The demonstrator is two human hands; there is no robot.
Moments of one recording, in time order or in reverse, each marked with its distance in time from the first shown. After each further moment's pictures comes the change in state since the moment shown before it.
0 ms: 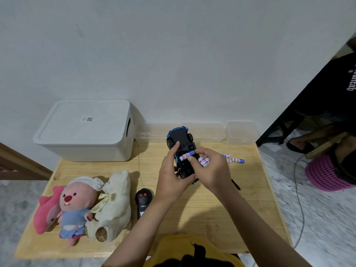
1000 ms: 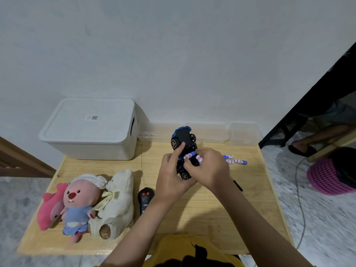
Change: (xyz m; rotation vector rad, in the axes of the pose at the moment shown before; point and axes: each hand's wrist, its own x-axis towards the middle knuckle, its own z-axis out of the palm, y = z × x) left_hand -0.002 0.004 -0.011 0.154 0.021 0.145; right_hand 0.007 -0.017 0.005 -0.396 -0.143 -0.062
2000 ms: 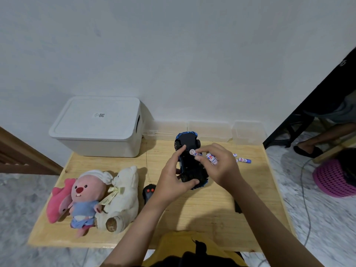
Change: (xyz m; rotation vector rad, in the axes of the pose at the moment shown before) left_hand -0.011 0.000 -0.016 -0.132 -0.179 -0.190; right_hand -0.002 0.035 0.003 0.362 0.146 -0.378
